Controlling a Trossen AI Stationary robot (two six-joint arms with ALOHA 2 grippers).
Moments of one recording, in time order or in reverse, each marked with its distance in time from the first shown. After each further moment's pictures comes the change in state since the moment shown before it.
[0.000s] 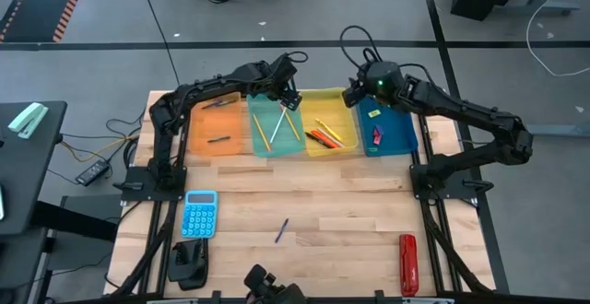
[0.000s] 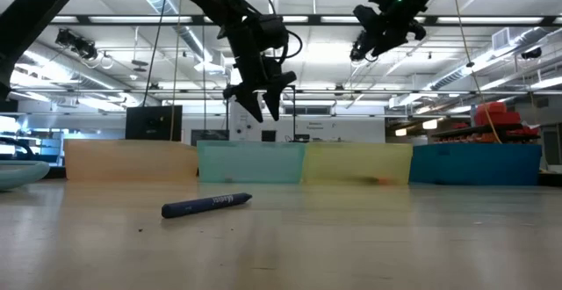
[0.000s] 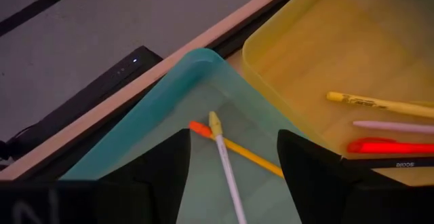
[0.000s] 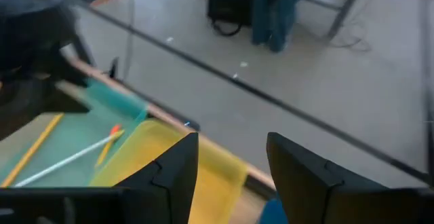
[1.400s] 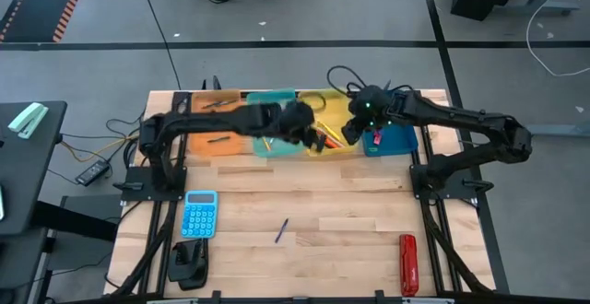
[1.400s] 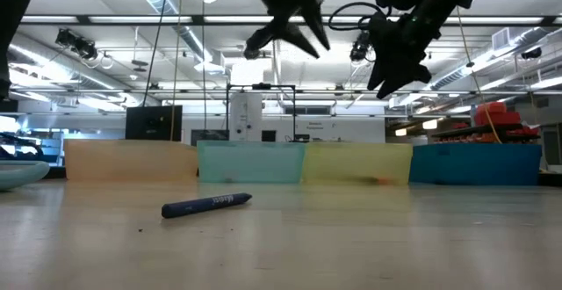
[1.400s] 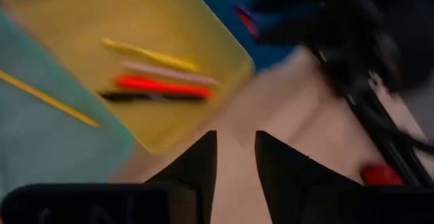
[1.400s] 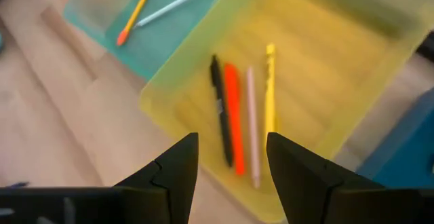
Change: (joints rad) left arm -0.416 -0.147 0.000 0.081 0.027 -0.506; right arm 0.049 0.011 -0.174 -0.137 -0.493 0.170
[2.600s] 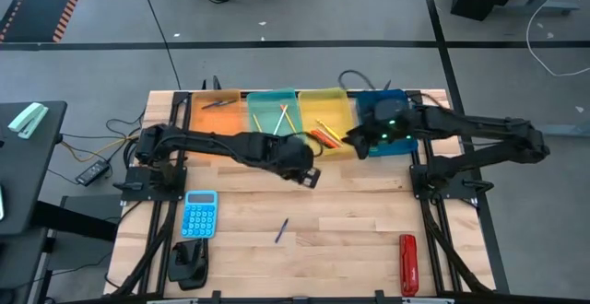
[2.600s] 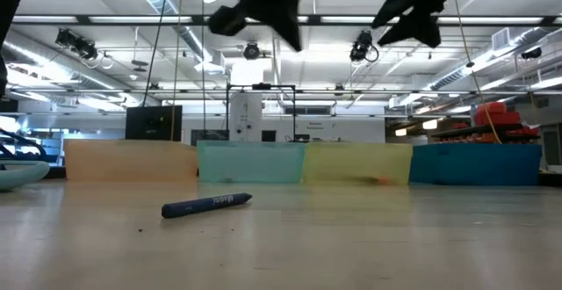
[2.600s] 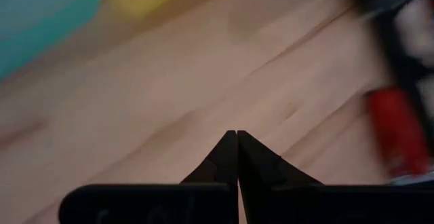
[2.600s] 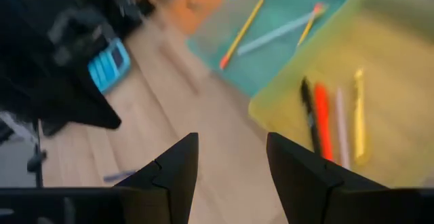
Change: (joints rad) left arm -0.227 0.002 0.000 -0.190 0.008 -0.297; right arm 0.263 -0.178 -0.001 0.042 0.030 0.185
